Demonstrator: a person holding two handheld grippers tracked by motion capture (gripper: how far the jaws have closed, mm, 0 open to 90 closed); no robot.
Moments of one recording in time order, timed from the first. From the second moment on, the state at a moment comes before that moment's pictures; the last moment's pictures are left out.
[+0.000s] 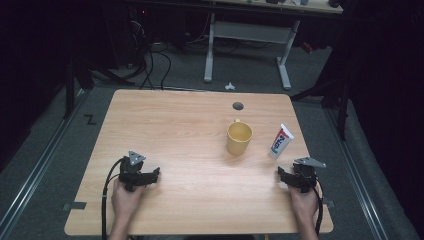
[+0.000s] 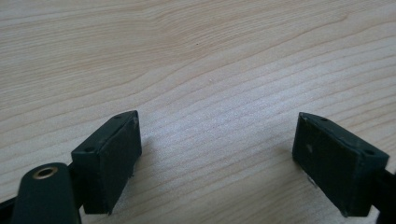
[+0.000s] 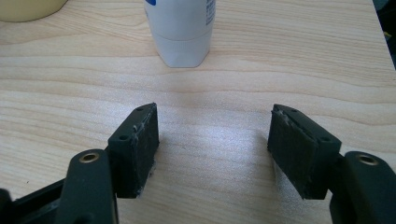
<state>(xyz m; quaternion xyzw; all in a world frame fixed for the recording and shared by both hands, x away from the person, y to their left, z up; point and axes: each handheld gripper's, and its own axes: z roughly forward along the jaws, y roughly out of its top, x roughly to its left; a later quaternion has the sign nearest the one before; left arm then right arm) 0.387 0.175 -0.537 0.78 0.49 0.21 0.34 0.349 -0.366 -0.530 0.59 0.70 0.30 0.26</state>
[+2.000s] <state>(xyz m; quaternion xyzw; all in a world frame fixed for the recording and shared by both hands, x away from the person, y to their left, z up) 0.387 0.175 -0.537 0.78 0.49 0.21 0.34 0.332 -0.364 -0.526 0.58 0.70 0.32 0.25</state>
